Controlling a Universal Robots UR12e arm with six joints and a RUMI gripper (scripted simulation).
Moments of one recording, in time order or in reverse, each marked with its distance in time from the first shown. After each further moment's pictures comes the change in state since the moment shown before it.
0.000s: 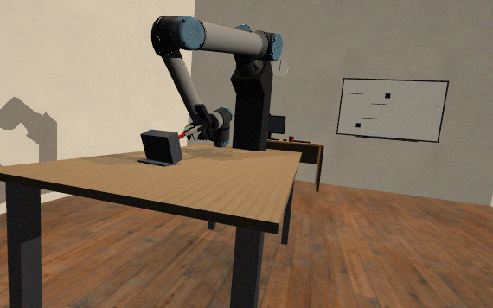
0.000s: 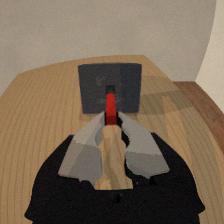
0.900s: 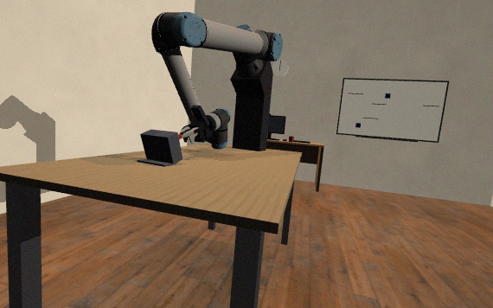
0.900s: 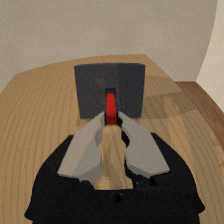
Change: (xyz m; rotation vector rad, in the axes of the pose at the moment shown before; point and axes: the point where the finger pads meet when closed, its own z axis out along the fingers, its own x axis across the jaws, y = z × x) arm 0.000 0.001 0.025 -0.003 0.001 0.000
